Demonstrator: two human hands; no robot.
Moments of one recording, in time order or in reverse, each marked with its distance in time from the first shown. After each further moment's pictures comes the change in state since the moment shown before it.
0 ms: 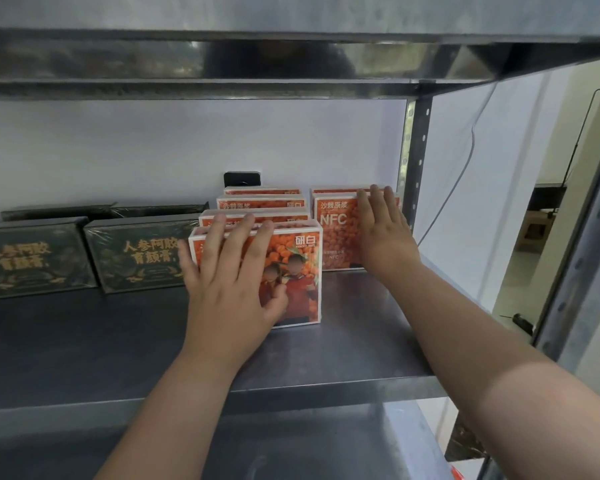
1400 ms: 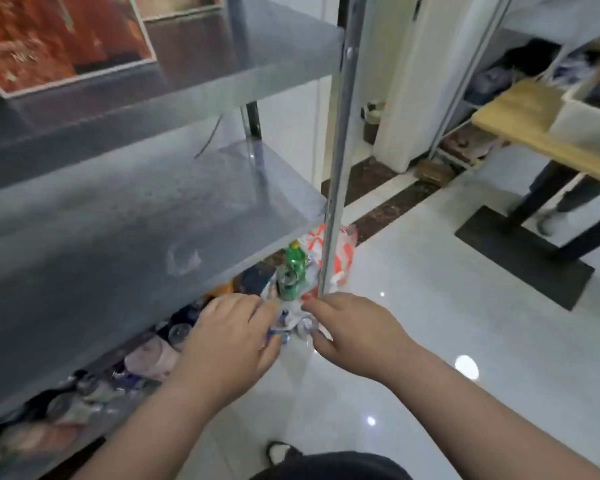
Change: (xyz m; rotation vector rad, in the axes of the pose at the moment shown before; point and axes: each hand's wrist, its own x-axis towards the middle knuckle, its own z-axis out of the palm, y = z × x) left_hand -0.313 0.055 -0.064 -0.491 -0.832 0.610; right_hand -0.510 -0.102 -0.064 0.180 -0.655 0.169
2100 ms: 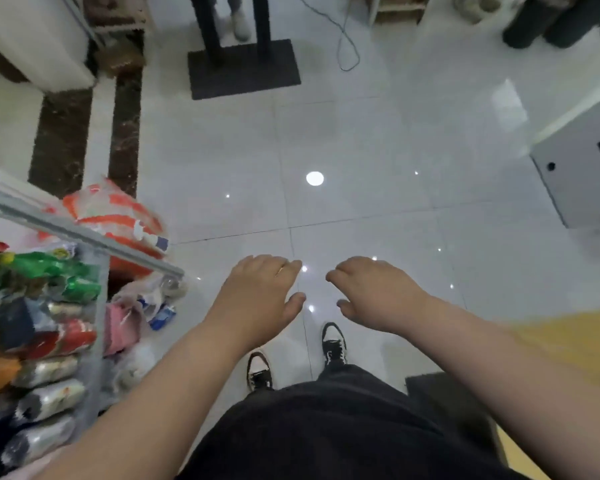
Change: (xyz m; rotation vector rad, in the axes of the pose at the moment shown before) left_hand -0.051 0.270 0.084 -0.133 -0.531 1.014; right_hand -0.377 -0.070 0.100 0.167 -0.164 1.075
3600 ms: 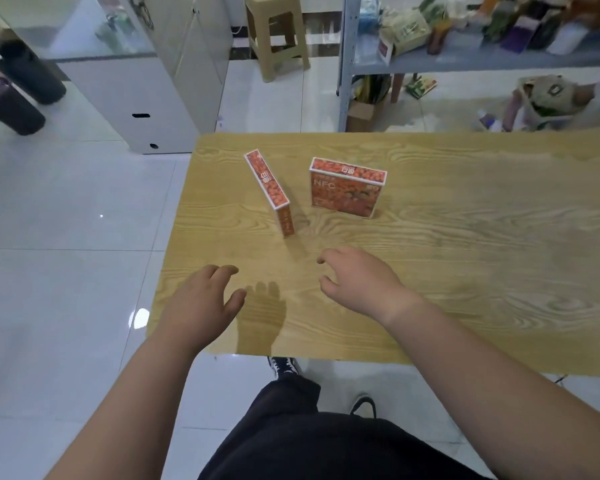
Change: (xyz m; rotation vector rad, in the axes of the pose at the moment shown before) left_hand 0.018 0.512 0.151 0.238 -0.228 0.905; right_hand -0.551 0.054 0.262 0.807 0.478 1.397
